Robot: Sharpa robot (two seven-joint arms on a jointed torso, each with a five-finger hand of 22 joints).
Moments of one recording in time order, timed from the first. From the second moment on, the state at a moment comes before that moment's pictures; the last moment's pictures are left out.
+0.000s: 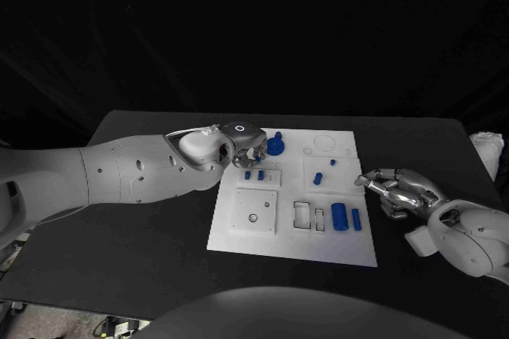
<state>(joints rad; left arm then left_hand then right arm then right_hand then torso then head) 1.24 -0.68 -0.22 1.38 -1.72 -0.29 -0.20 1.53 -0.17 0.40 0.16 0.28 1.12 0.07 0.13 0.29 1.13 0.01 0.28 0.23 1.46 -0.08 1.04 0.89 0.04 1.47 0.03 1.39 1.31 1.10 -1.04 -0.23 1.57 -0.45 -0.27 0.27 1.29 0.13 -0.06 0.29 0.60 0.67 0.11 0.72 0.21 1.43 0.08 1.57 1.32 1.46 -0.01 1.56 1.31 0.05 1.44 0.10 1.40 1.31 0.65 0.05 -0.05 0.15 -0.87</state>
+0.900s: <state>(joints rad) 1.23 -0.67 -0.22 1.36 -1.71 -0.27 -0.20 1.53 -0.17 0.40 0.15 0.27 1.06 0.05 0.10 0.27 1.10 0.01 0.26 0.22 1.42 -0.07 0.96 0.81 0.04 1.47 0.03 1.34 1.31 1.10 -1.04 -0.23 1.57 -0.45 -0.26 0.27 1.29 0.13 -0.06 0.29 0.60 0.67 0.11 0.72 0.21 1.43 0.08 1.57 1.32 1.46 -0.01 1.56 1.31 0.05 1.43 0.09 1.40 1.31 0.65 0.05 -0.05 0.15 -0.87</state>
